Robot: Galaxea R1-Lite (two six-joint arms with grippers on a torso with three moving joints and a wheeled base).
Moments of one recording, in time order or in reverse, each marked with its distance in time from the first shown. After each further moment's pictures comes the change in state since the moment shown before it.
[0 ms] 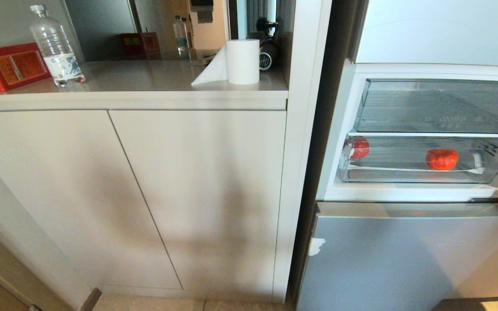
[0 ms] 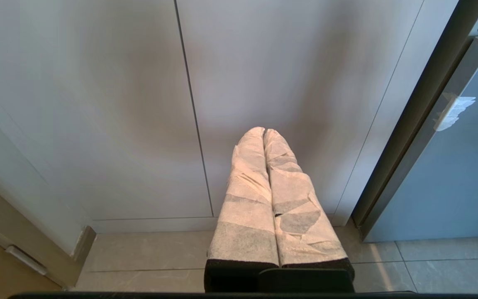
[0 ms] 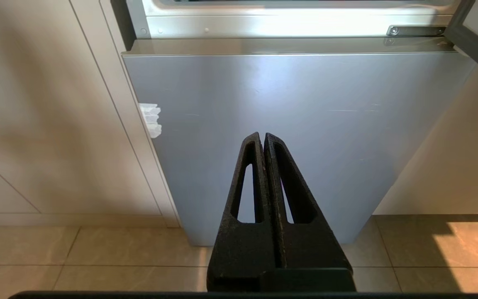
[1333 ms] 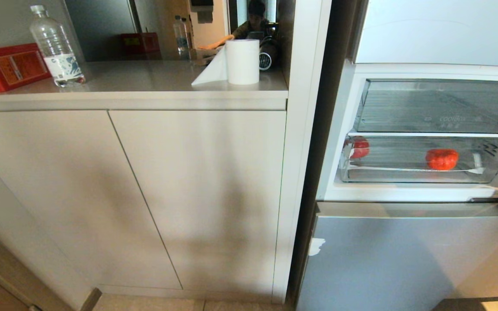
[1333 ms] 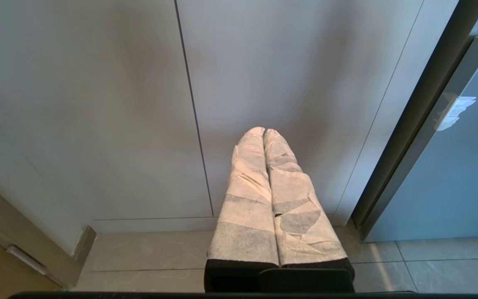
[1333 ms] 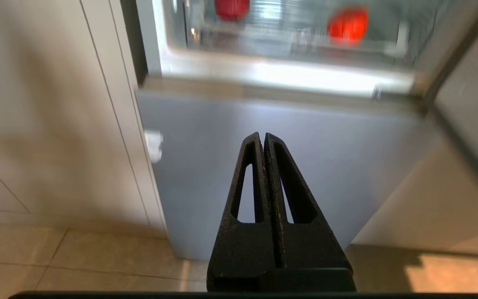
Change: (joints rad) left arm 0.000 0.000 0.000 0.000 0.000 0.000; right arm 0.000 0.252 -0.270 -0.015 0.030 -0.103
